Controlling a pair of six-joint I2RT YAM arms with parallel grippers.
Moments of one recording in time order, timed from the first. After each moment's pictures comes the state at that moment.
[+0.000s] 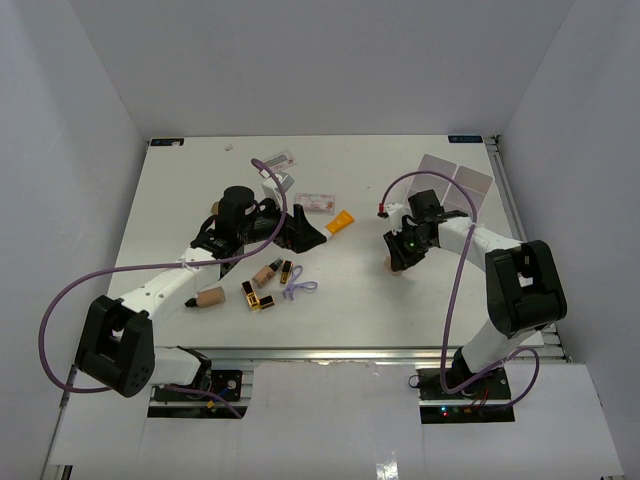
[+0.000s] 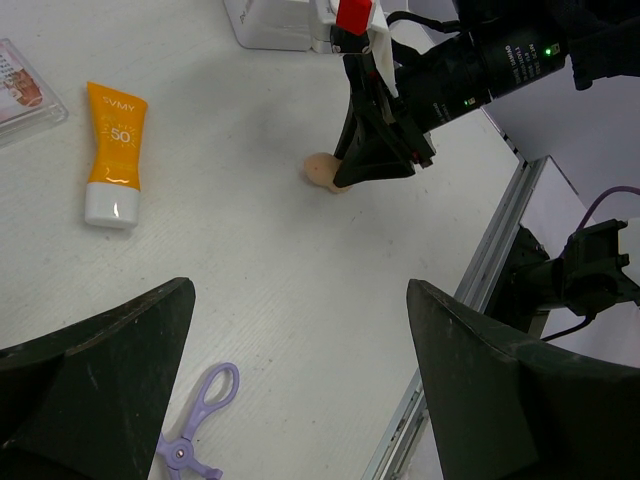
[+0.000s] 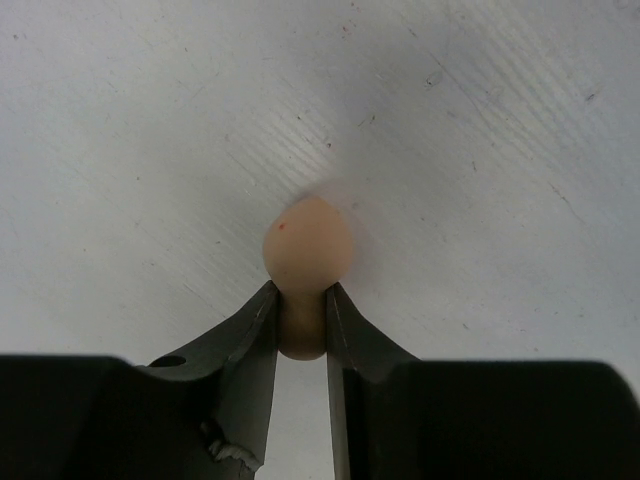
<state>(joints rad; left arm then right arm) -0.47 1.32 0.85 0.12 0.60 -0.34 0.31 1.64 0.96 -0.51 -0.35 -0.34</state>
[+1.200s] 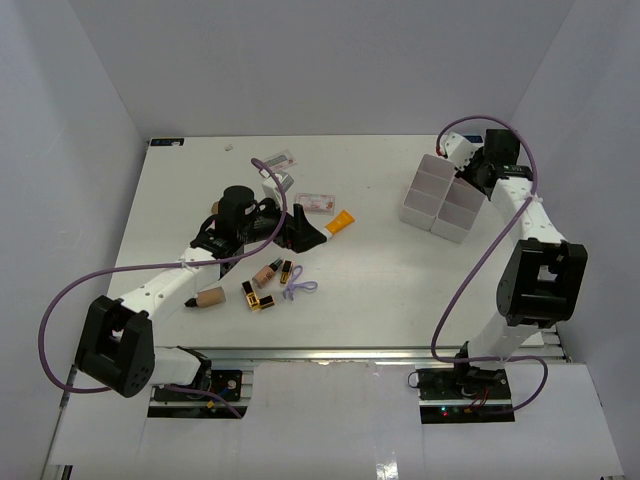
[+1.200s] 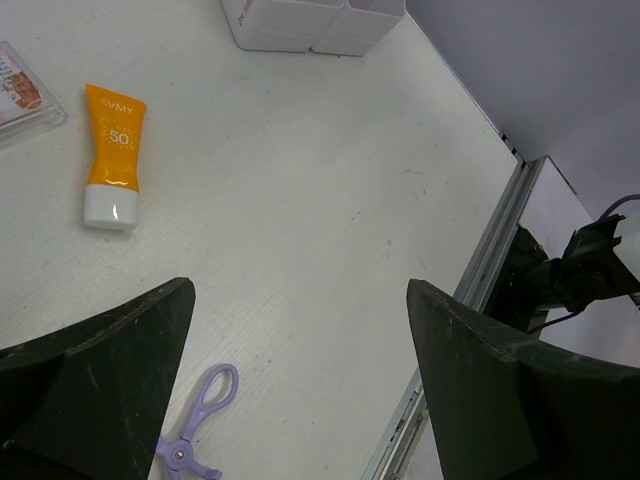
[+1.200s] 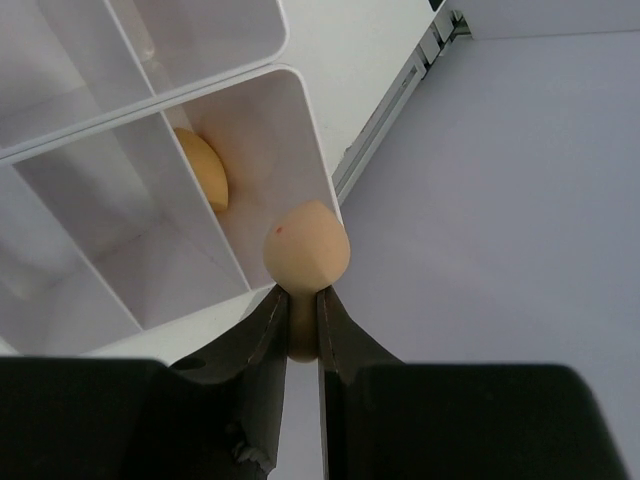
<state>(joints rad) -0.47 1.32 0.86 0.12 0.60 -0.34 -0.06 1.69 1.40 -0.44 0.03 -1.04</state>
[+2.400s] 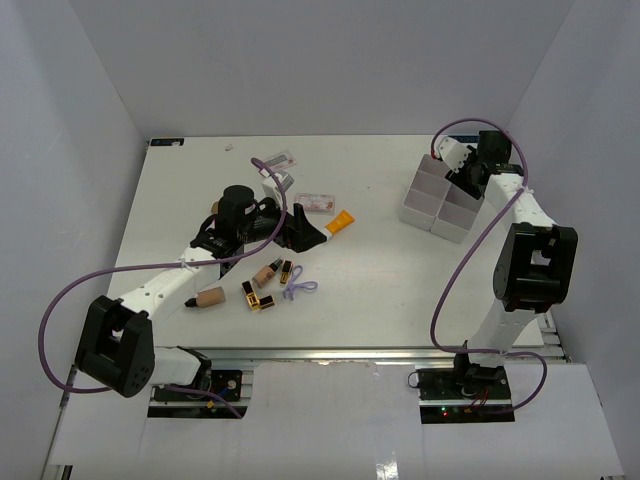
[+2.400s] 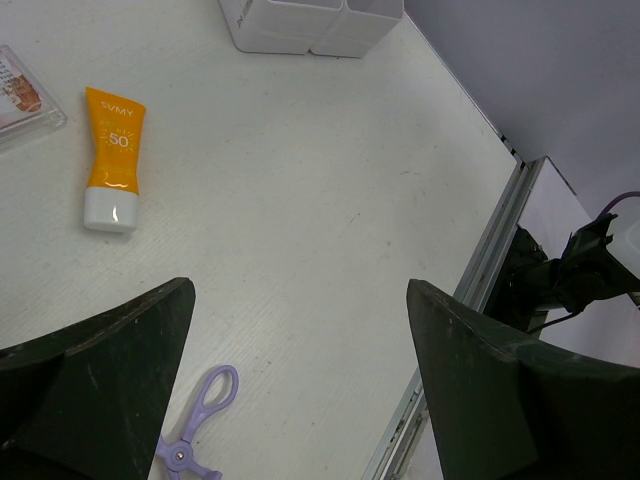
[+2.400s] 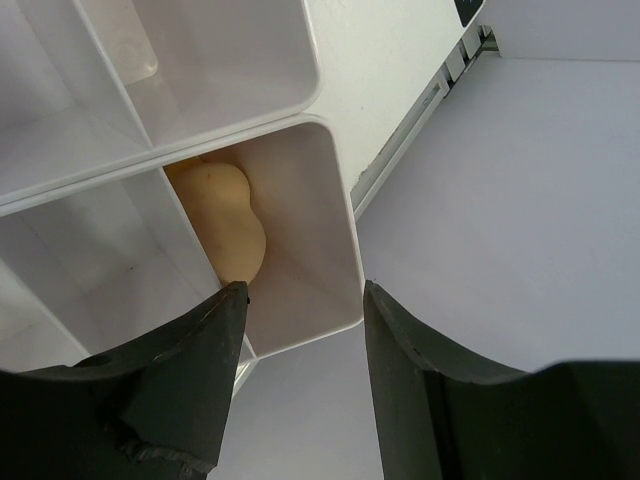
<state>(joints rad) -0.47 1.32 0.86 0.12 0.60 -0.34 -0.06 1.80 1.43 -0.40 0.02 -1.08</state>
